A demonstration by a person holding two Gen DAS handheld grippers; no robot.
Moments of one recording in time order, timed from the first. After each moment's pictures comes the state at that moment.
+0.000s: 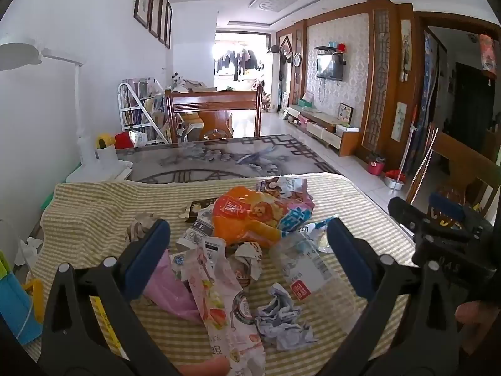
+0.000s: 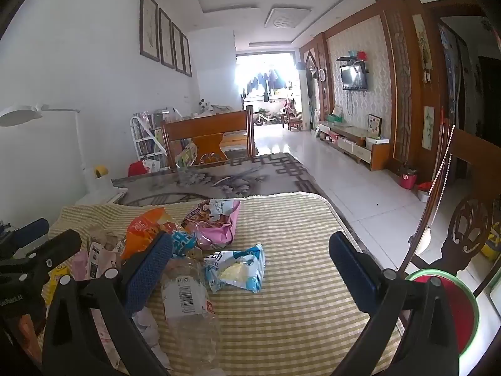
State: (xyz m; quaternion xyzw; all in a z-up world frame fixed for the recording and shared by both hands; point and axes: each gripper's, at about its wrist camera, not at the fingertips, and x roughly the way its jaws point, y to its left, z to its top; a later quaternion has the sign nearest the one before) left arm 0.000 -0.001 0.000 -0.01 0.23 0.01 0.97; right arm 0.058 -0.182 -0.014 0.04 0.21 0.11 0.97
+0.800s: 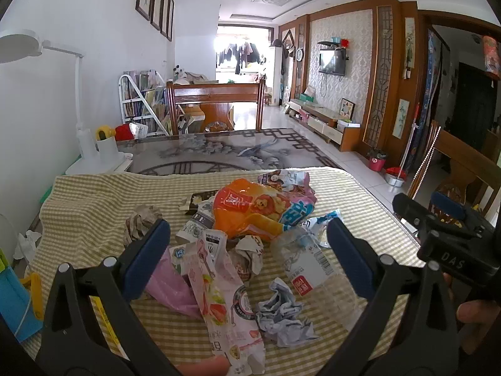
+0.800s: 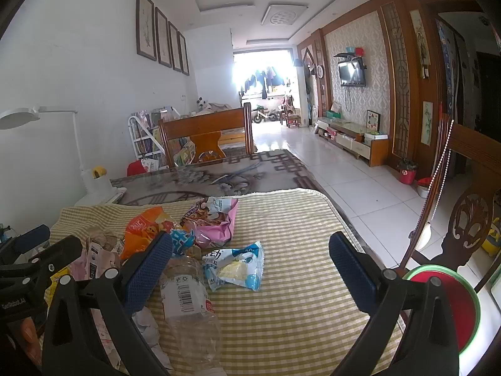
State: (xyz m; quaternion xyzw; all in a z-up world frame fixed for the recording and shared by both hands) left arm 0.003 0.002 -0.006 -0.02 0.25 0.01 0.97; right arm 0.058 -0.184 -0.014 0.04 0.21 0.11 0.97
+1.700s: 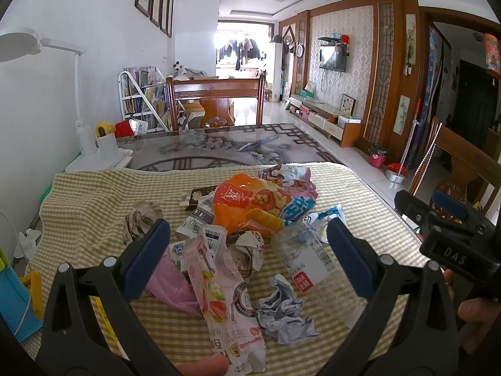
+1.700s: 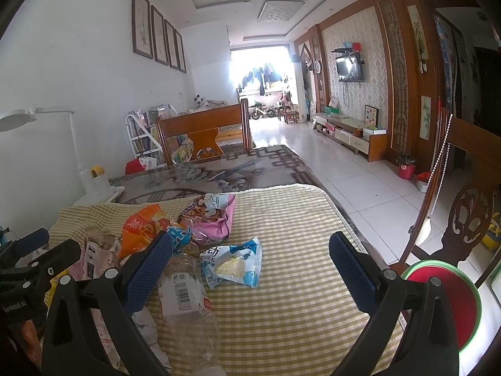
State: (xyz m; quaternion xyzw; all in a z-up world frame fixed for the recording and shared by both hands) left arm 0.001 0.003 -0.010 -0.02 0.25 0.01 0.97; right arm 0.060 -0.188 -0.023 0.05 0.22 0.11 0.97
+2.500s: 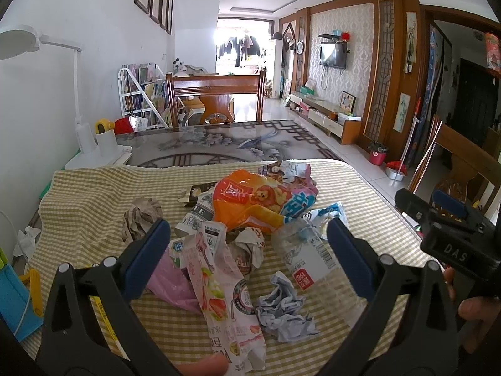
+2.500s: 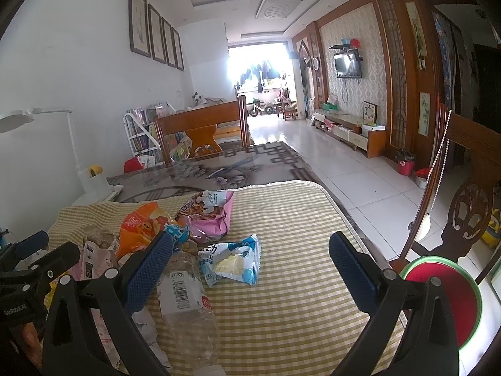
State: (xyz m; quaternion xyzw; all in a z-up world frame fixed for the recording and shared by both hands) left arm 0.002 0.002 -0.012 -0.01 0.26 0.01 0.97; right arm 0.063 -0.189 -0.024 0.05 0.23 0.11 0.97
